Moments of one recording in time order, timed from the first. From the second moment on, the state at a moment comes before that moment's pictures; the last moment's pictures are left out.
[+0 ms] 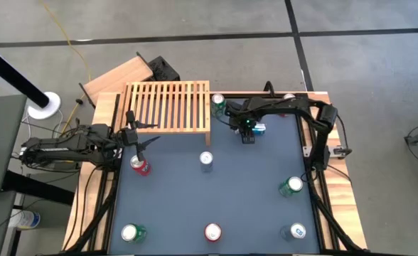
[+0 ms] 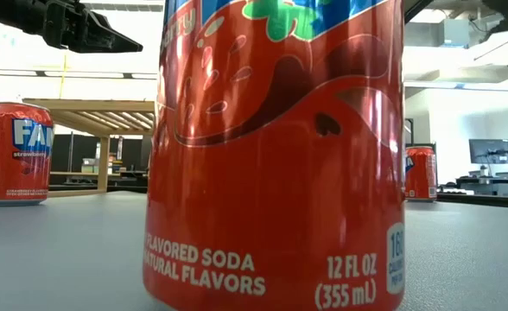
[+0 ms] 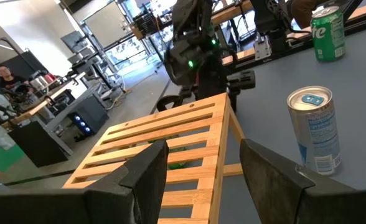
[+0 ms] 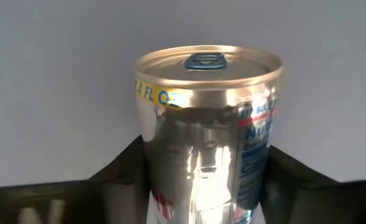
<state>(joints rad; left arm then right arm) 0.06 0.37 0.41 -0.09 -0.32 0.44 -0.44 1.86 1.25 -0.88 0.16 -0.42</state>
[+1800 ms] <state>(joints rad) 0.06 0.37 0.41 -0.05 -0.15 0.23 0.25 2.04 1.23 0.74 -0.04 0.01</state>
